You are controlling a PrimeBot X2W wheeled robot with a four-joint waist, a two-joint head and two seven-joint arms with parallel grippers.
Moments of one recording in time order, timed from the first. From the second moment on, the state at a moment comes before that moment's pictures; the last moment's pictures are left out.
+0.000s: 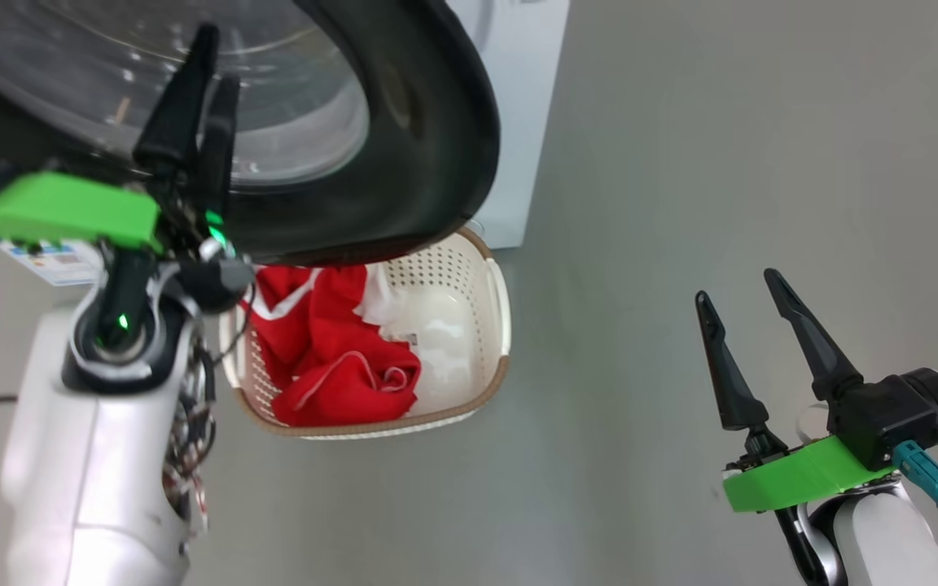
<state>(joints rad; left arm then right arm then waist) -0.78 0.05 -0.05 0.40 -1.66 -0.01 0.15 -0.16 -0.04 0.03 0.10 0.12 0.13 -0.26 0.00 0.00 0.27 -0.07</state>
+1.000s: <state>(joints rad) -0.23 0.24 -0.21 0.03 -0.69 0.02 -0.25 -0.07 -0.05 0.00 0.13 0.12 0.13 -0.26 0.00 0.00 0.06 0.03</state>
